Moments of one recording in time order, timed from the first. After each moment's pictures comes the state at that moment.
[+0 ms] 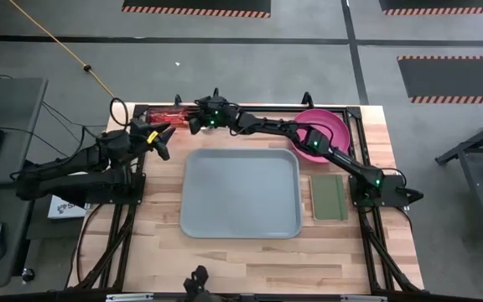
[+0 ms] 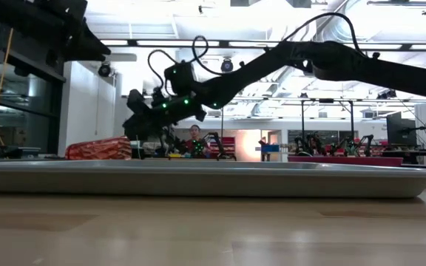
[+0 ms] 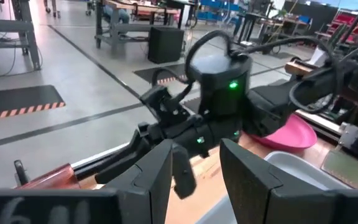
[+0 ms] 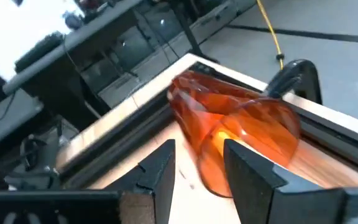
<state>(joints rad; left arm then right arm) 0.26 0.37 0.45 -0.26 -0.51 -0.28 -0.39 2.73 2.34 0.16 -0.11 0.48</state>
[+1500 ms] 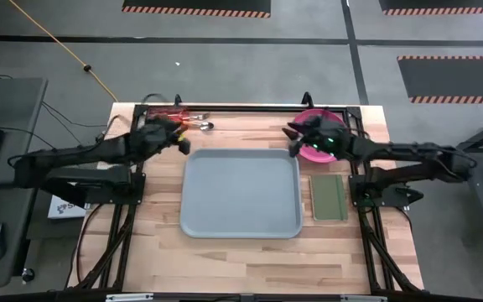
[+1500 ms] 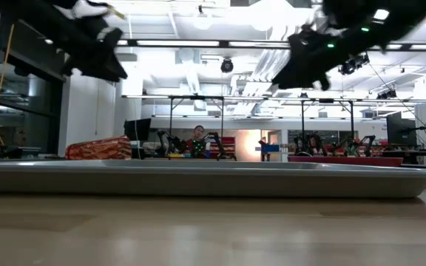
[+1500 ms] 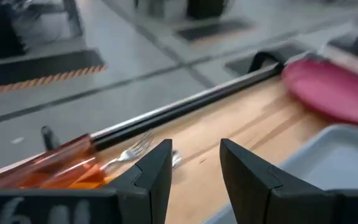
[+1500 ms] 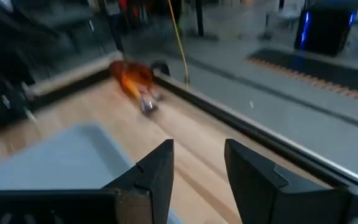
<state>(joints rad) 0.29 0.79 0.56 -0.26 -0.61 -0.36 -0.34 1.07 0.53 0.25 0.26 0.23</state>
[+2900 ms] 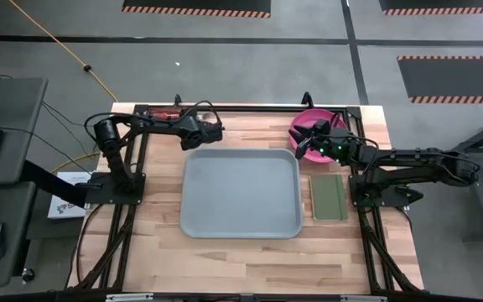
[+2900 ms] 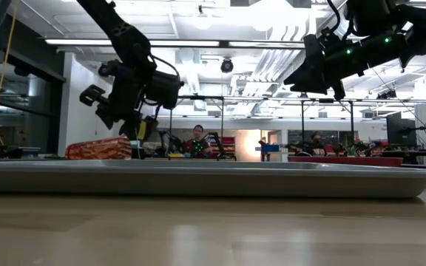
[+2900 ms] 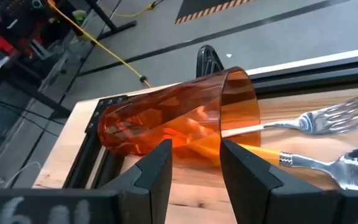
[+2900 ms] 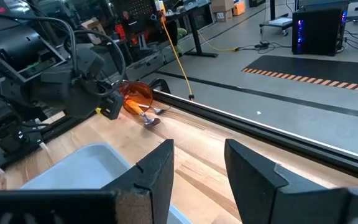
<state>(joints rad) 0.45 1.81 1.06 -0.92 -1.07 -1.15 -0.34 0.98 0.36 0.43 0.30 0.34</state>
